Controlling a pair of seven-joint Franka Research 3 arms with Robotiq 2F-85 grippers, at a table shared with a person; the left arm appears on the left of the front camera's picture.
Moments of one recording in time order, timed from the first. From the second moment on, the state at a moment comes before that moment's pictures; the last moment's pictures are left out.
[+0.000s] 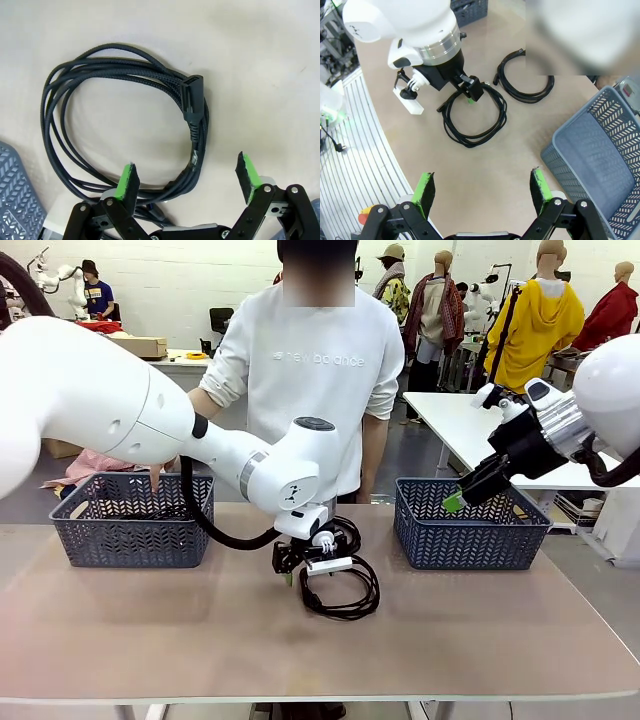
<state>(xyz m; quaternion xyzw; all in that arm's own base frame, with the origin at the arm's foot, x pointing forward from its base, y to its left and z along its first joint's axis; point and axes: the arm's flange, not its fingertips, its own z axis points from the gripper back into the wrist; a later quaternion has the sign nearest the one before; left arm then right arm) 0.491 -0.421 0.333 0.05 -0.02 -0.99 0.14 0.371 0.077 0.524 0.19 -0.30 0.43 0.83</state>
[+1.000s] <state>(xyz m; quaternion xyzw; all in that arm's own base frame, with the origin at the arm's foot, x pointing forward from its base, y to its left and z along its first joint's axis) 0.502 -0.417 0.317 0.03 -0.01 -0.99 0.15 0.371 0.077 0.524 0.19 -0.30 0.43 0.83</state>
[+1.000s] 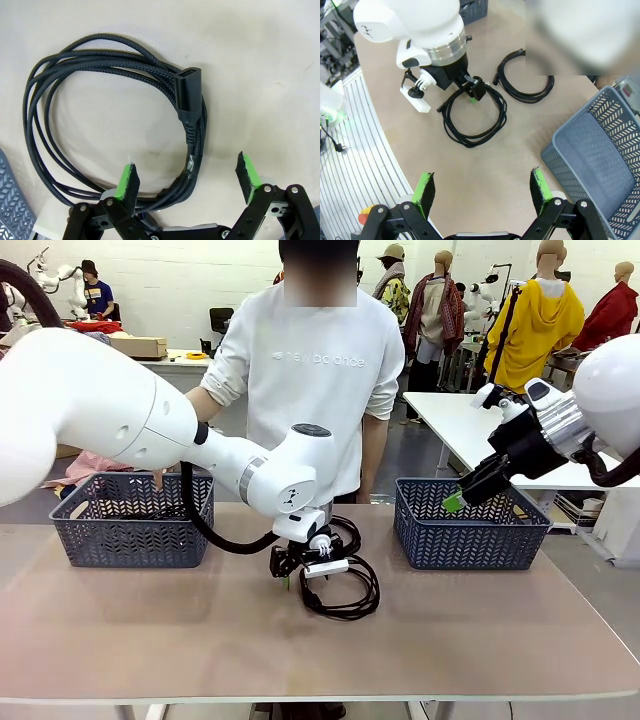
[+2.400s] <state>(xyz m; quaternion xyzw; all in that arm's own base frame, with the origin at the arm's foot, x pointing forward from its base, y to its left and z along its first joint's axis) 0.507 -0.416 0.315 0.03 -0.01 -0.99 0.15 0.371 0.077 0.524 0.19 -0.30 0.43 0.83</state>
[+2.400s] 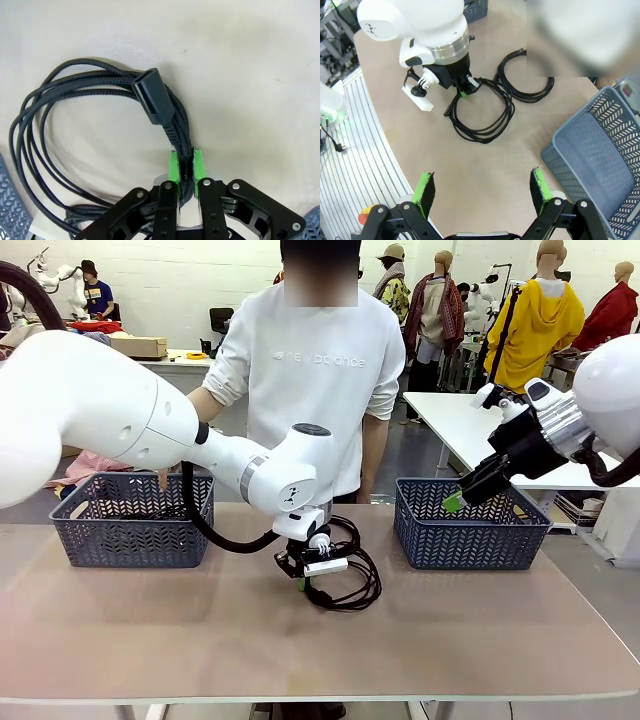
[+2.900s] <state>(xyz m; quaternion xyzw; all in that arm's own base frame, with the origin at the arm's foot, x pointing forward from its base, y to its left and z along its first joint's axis) 0.499 -0.420 0.333 0.03 -0.01 -0.99 0.13 0.371 0.077 0.524 0.19 -0.30 0.43 0.83</state>
